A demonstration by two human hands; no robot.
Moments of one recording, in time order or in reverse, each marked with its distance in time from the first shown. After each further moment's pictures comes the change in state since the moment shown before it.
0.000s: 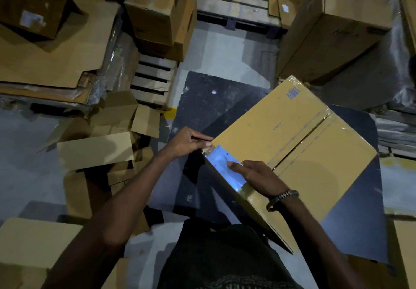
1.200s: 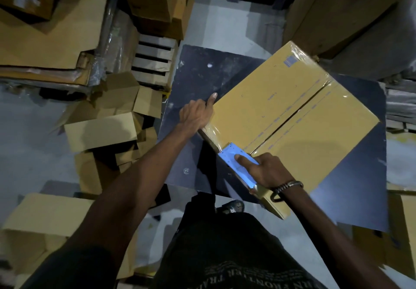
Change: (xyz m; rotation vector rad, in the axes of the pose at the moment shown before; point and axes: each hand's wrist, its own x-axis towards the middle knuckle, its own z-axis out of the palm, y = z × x) left_hand 0.033 0.026 0.076 0.837 0.358 -0.285; right_hand -0.036 0.069 -0.012 -0.346 0.076 0.083
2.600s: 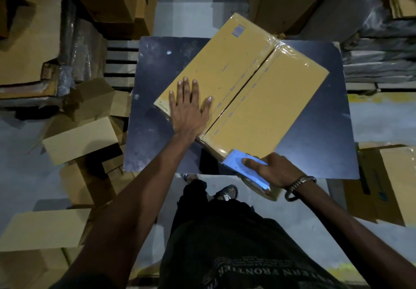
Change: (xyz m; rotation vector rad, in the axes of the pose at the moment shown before) left_hand -0.086 0.061 0.086 0.257 0.338 0.280; right_hand -0.079 0.127 -0.012 0.048 -0.066 0.059
